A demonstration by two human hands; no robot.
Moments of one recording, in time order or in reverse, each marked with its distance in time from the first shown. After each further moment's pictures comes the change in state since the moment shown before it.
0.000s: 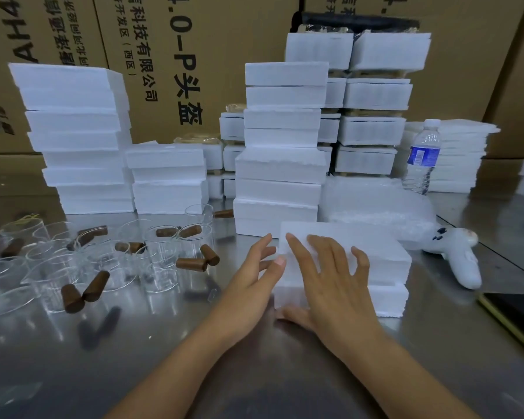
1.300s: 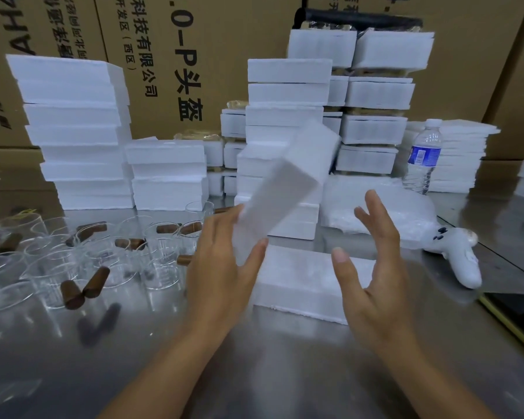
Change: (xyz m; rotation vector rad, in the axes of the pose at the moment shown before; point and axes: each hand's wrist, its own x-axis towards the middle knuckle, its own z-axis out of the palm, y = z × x) left_hand 0.000 0.011 -0.019 0.575 0.575 0.415; right_hand -0.005 0.019 -0.013 0.957 0.364 0.207
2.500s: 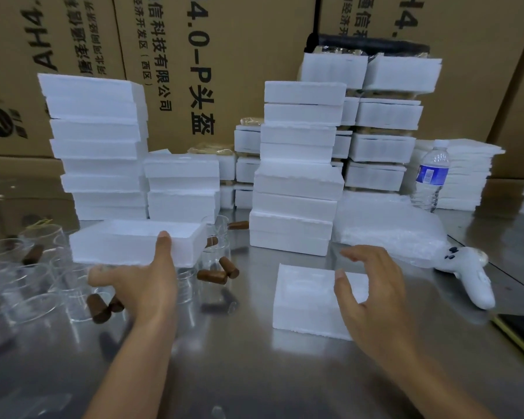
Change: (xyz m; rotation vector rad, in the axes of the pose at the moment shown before) left_hand 0.036 -0.063 -0.052 -0.435 0.617 -0.885; right_hand 0.007 -0.008 0.017 -0.317 0.003 -0.045
